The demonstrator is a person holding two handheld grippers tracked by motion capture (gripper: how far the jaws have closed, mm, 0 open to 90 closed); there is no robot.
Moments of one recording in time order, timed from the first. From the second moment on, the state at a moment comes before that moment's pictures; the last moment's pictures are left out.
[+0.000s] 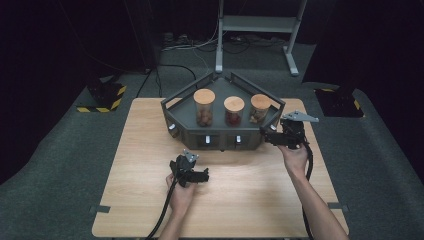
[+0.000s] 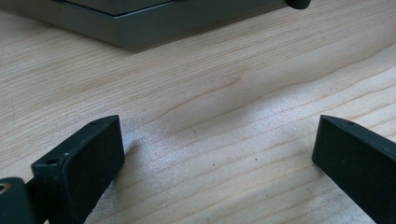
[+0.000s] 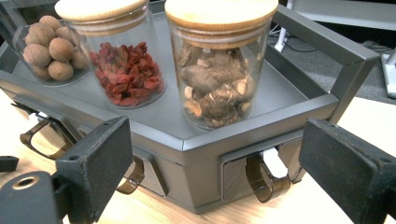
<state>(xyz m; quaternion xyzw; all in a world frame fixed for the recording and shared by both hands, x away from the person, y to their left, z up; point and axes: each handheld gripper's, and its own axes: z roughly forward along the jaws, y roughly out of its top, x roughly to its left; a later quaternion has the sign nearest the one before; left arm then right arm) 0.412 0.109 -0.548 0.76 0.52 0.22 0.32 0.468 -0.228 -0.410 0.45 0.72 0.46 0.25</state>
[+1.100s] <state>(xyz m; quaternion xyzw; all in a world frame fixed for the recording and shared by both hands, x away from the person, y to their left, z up) 0.412 0.109 -0.548 0.76 0.52 0.23 0.32 0.447 -0.239 -0.445 0.46 0.72 0.46 0.25</state>
